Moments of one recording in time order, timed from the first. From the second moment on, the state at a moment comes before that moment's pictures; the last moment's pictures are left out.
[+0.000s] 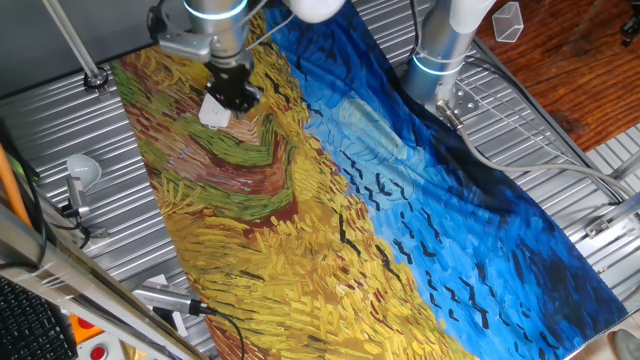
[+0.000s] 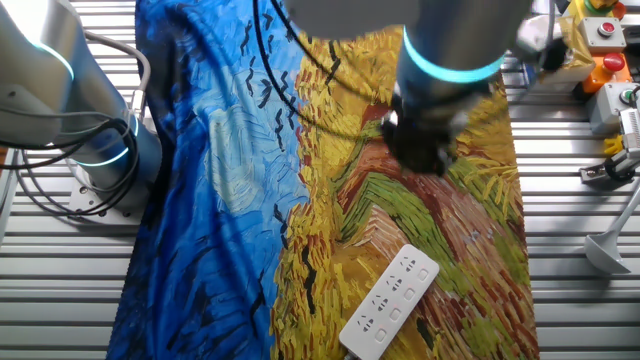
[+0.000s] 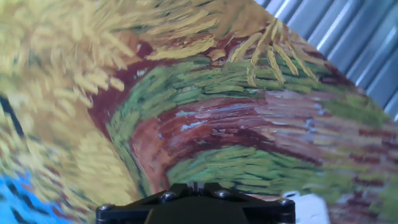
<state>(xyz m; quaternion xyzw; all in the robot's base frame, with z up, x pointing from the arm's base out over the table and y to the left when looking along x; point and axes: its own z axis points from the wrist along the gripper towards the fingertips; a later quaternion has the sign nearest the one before) 0.495 -0.078 0.149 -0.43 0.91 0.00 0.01</state>
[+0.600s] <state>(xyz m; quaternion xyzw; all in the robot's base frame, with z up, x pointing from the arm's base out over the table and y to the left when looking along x) 0.494 -0.122 0.139 -0.49 0.87 -0.01 0.01</state>
